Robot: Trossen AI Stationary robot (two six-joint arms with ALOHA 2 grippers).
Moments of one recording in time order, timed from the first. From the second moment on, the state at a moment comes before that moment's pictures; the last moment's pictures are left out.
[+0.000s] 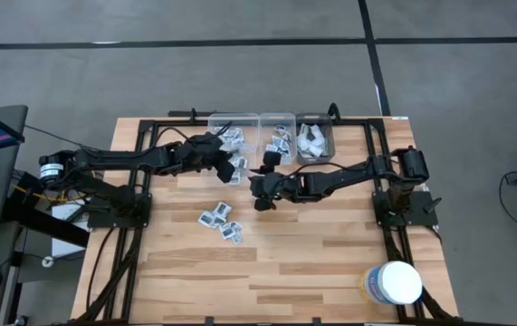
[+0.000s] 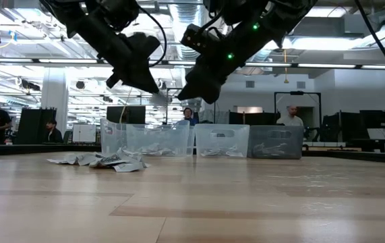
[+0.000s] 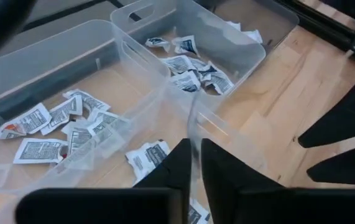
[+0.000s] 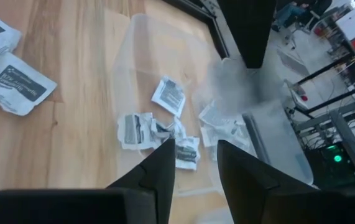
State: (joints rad) left arm 0.25 1.13 0.76 -0.08 -0.27 -0.34; right arm 0.05 1.83 1.11 0.15 0.57 -0.37
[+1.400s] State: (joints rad) left arm -0.07 1.08 0.76 -0.27 -0.38 0.12; right arm 0.18 1.60 1.10 -0.25 0.53 0.04
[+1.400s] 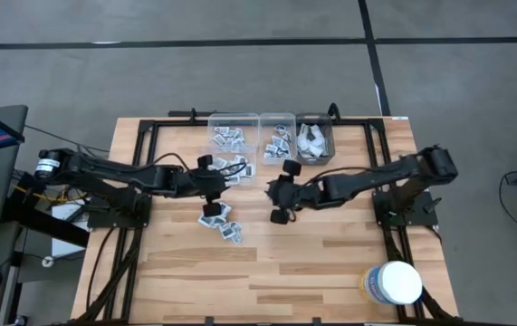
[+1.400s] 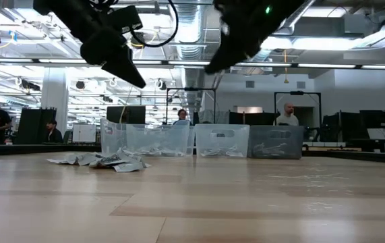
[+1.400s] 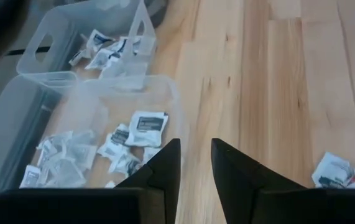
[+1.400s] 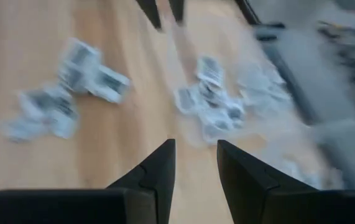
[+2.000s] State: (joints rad) left arm -0.20 0.78 0.76 -0.39 -0.36 0.01; right arm 0.26 1.78 1.07 0.15 0.27 0.10
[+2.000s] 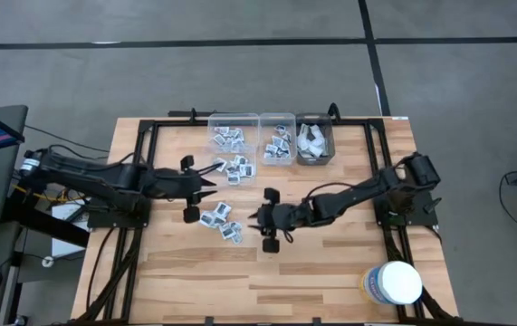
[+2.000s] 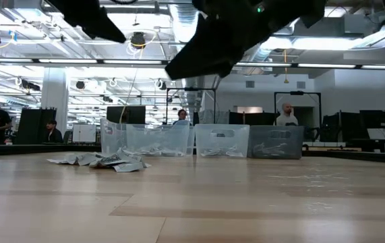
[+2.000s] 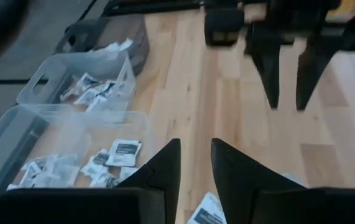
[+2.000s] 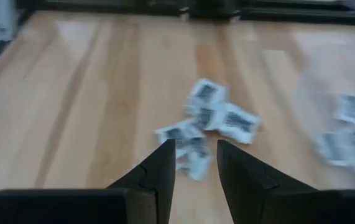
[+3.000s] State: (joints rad) left arm -0.29 0.71 0.76 -0.52 -0.33 -0.04; right arm 0.30 2.18 1.27 0.17 0.09 -0.01
